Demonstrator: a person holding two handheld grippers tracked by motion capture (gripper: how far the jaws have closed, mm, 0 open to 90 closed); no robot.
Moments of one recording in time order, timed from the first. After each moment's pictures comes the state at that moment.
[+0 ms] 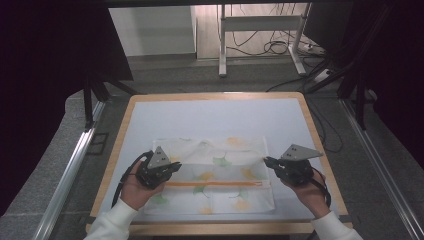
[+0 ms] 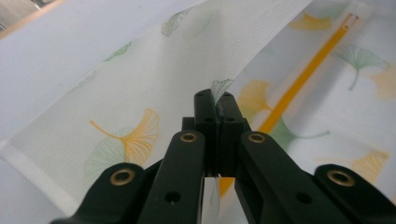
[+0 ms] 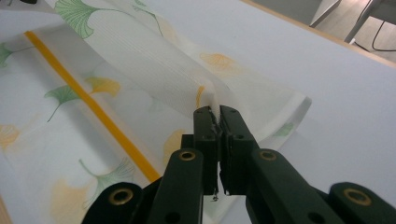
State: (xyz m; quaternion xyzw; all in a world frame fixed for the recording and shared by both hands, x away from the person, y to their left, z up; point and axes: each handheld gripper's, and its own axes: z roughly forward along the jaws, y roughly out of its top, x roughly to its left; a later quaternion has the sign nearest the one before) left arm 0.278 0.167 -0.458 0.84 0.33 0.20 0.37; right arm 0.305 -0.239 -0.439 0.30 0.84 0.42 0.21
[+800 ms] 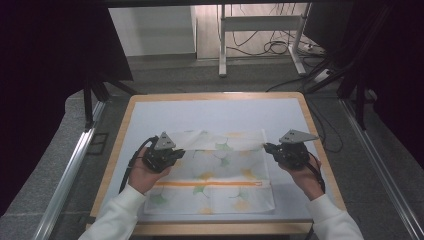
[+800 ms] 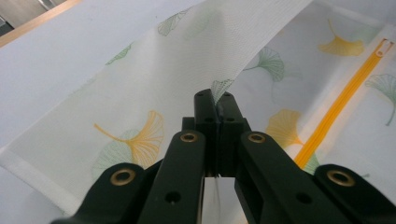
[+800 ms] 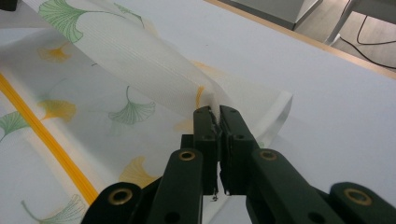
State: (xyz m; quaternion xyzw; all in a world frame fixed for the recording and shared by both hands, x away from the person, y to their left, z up) left arm 0.319 0.162 -0.457 0.84 0.35 0.18 0.37; right arm 0.348 -0.238 -0.441 0.32 0.82 0.41 0.21
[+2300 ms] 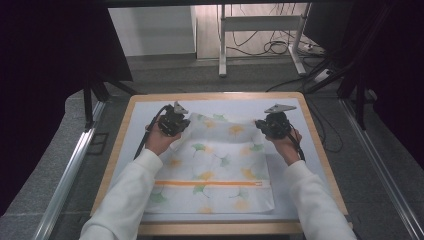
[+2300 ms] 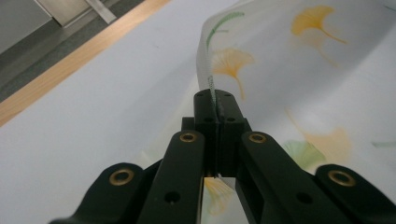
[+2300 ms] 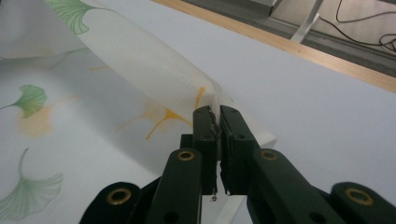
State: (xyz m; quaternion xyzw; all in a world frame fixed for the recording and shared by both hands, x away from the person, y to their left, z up) left arm 0.449 0.145 -0.464 0.83 0.39 0.23 0.32; right arm 0.458 -0.209 -0.459 0.38 0.81 0.38 0.22
